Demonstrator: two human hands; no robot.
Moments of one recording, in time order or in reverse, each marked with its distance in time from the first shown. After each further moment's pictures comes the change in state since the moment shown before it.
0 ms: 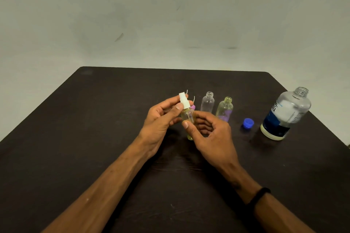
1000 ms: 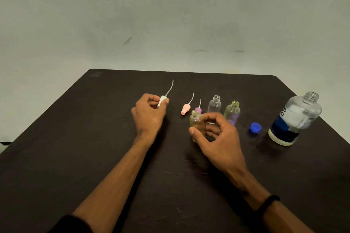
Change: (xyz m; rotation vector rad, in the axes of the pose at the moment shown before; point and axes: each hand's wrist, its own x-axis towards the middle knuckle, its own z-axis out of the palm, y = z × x) left_hand 0.049 -0.022 -0.046 0.681 0.700 0.191; right_hand -0.001 0.001 0.000 0.060 -0.015 0.041
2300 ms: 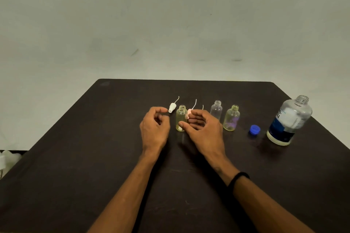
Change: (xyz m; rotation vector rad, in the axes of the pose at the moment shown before) left_hand -0.036 0.005 -0.027 -0.087 -0.049 0.085; right_hand 0.025 -0.003 0.044 -0.096 0.125 0.015
